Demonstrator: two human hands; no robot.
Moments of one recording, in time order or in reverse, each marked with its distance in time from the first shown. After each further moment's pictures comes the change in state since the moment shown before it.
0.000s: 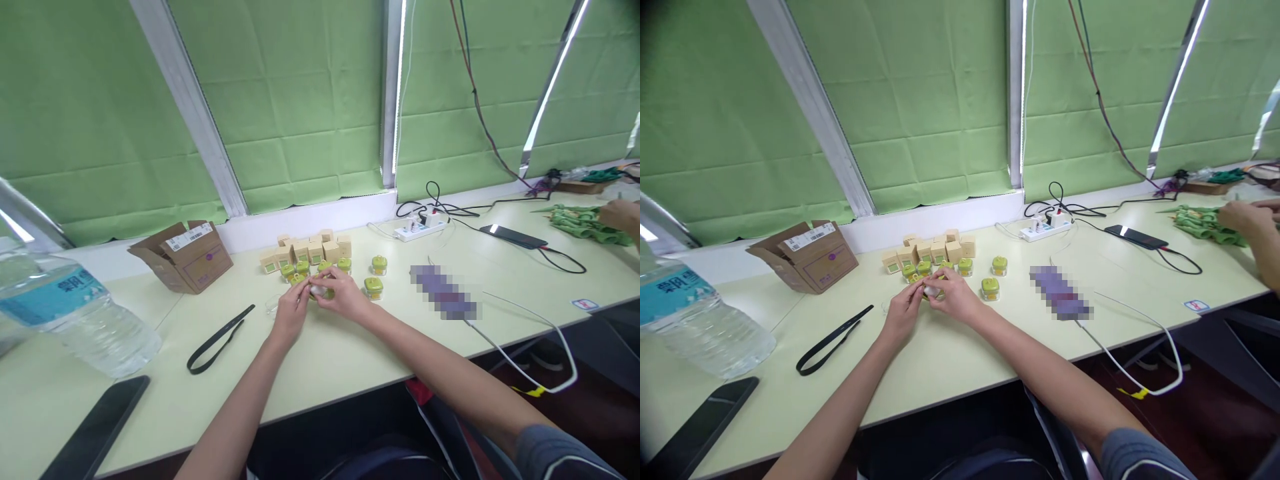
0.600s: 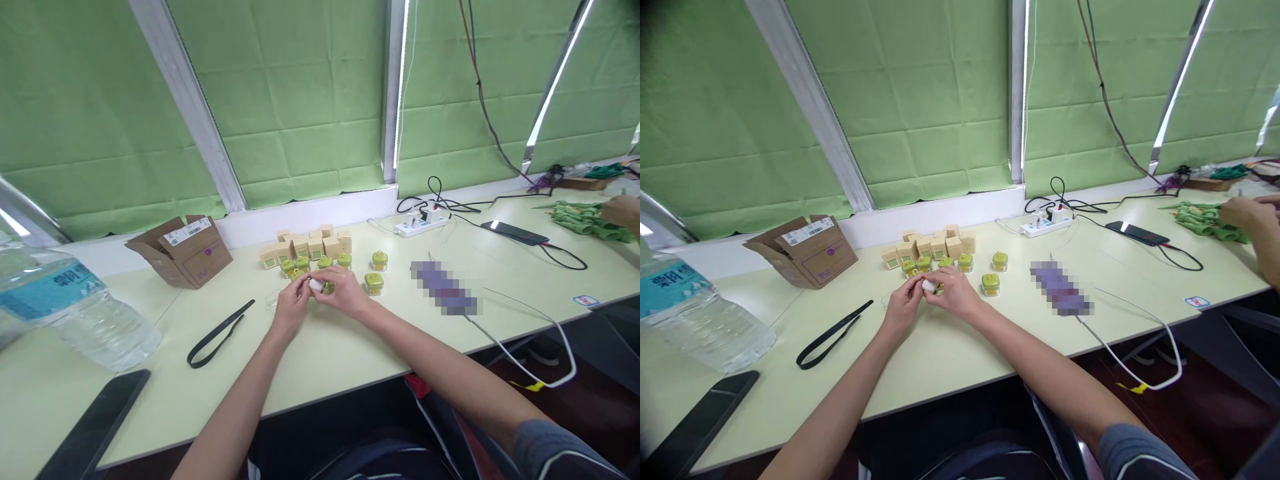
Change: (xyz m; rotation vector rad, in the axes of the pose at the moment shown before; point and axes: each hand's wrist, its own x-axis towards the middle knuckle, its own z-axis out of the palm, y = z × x) left_hand 0.001 0.002 0.001 -0.139 0.003 -0.098; right_hand 0.002 -0.008 0.000 0.007 0.026 0.055
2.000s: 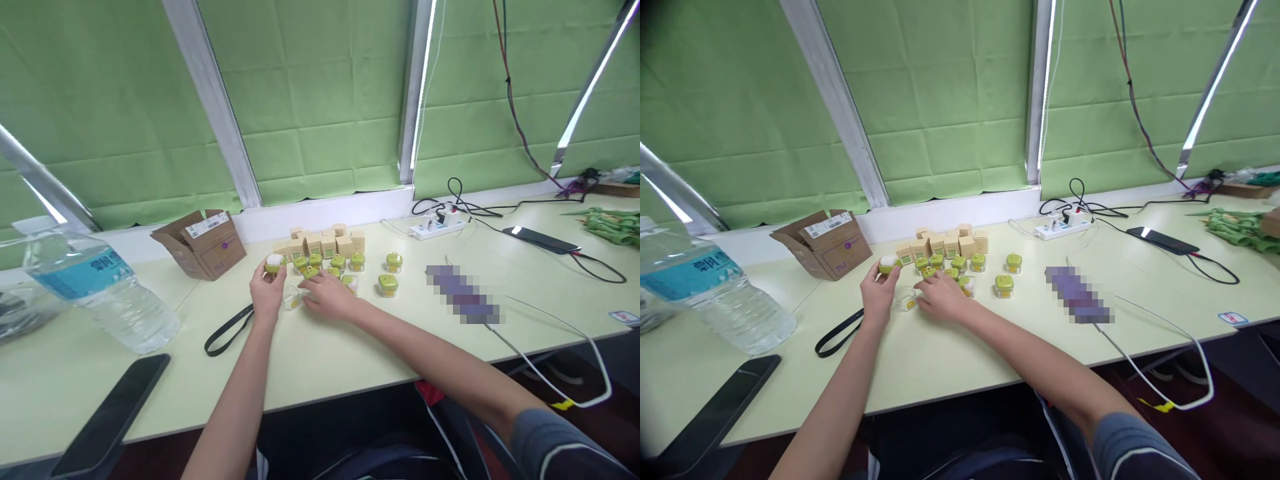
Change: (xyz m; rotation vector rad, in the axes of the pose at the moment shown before) left_hand 0.017 -0.011 -0.052 -0.170 0.526 -0.156; right_hand 0.016 -0.014 0.047 -0.261 -0.420 -0.116
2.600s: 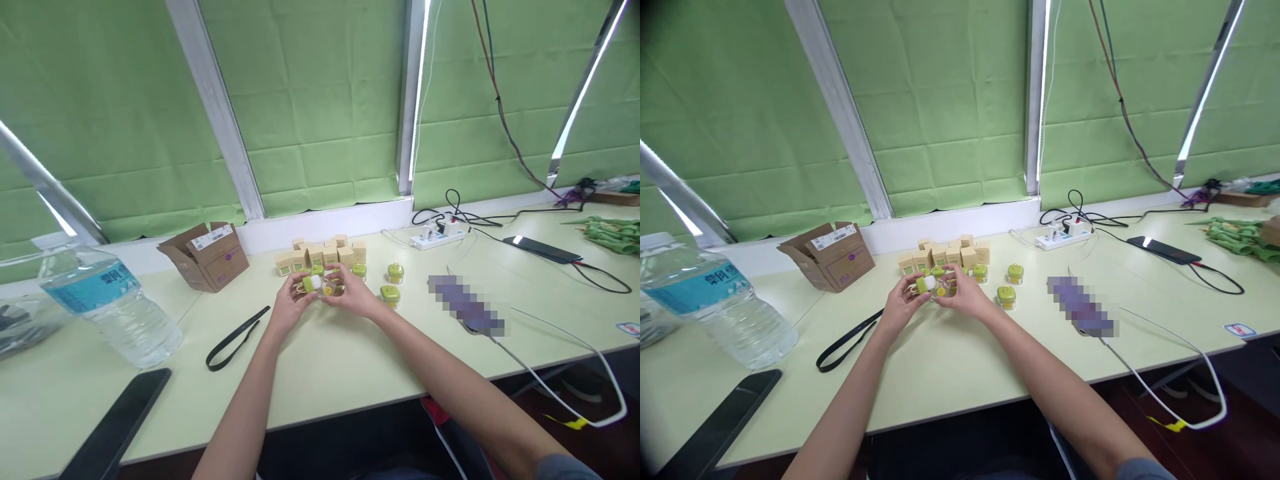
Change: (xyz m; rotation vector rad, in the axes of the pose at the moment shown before) left_hand -0.018 0.011 0.009 -0.080 -0.526 -0.005; right_hand -0.018 0.028 -0.037 0.660 0.155 0.358
